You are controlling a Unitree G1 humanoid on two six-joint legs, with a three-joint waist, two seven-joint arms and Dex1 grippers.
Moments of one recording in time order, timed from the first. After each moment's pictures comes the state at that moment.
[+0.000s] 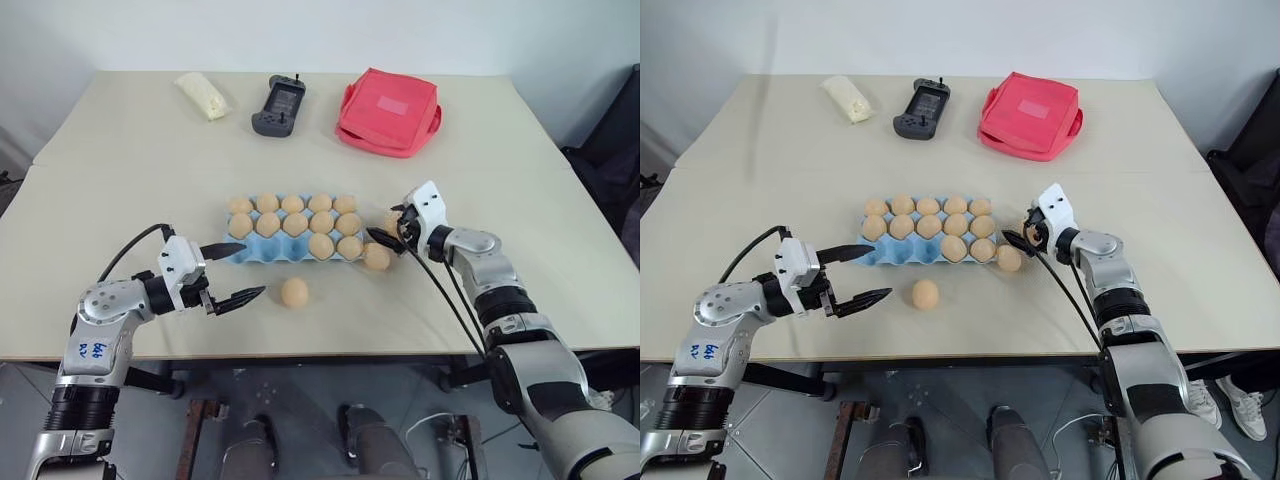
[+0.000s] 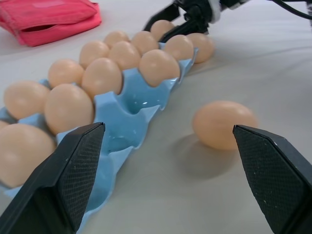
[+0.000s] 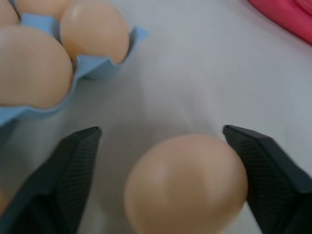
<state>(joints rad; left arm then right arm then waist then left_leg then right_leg) -0.26 0.64 0.13 0.04 -0.37 0.06 -0.99 -0.90 -0.37 0.02 0.94 0.08 -0.03 0.76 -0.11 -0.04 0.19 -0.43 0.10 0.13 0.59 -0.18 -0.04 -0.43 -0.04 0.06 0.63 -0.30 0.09</state>
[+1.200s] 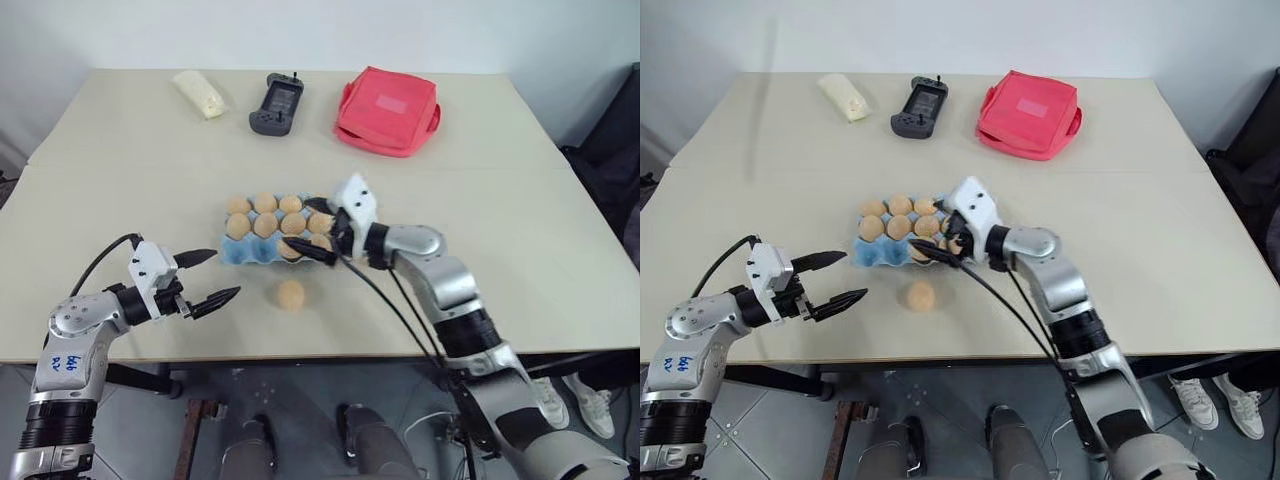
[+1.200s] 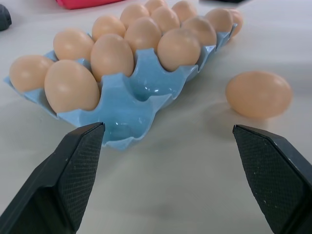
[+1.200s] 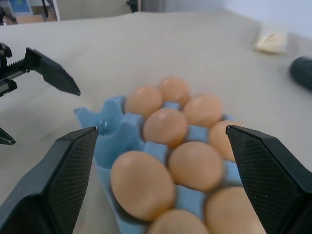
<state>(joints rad) -0.20 0.67 0.20 0.06 -0.39 0.10 -0.97 -0.70 -0.26 0.16 0.07 0.21 0.37 0.79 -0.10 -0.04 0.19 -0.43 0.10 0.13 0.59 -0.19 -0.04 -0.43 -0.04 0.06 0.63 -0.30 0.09</state>
